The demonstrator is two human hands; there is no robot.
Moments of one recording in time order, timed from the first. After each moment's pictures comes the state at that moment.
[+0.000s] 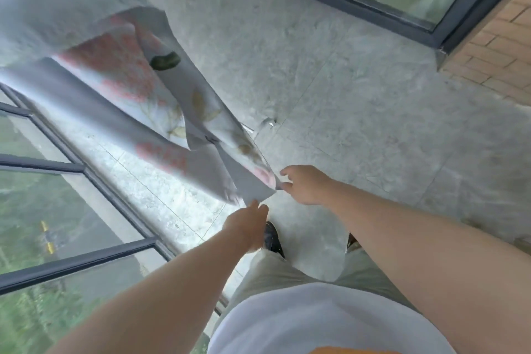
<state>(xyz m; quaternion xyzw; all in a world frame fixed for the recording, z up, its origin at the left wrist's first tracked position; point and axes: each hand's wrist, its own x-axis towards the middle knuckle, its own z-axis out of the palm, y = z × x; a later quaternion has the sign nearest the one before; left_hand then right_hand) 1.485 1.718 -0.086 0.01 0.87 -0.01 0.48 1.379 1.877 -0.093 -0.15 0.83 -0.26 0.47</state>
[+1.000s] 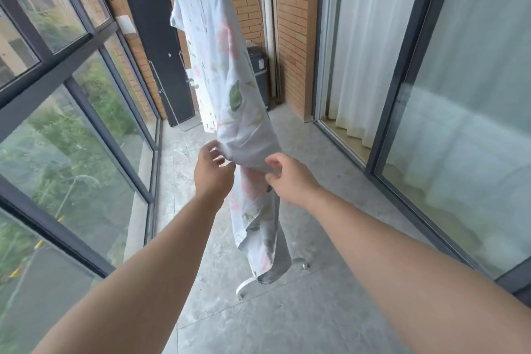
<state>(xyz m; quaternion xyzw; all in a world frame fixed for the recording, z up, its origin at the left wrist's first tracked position) 1.406 1.632 0.229 -0.43 0.68 0.48 -0.35 1.293 1.772 0.230 -0.40 0.81 -0.40 0.18</state>
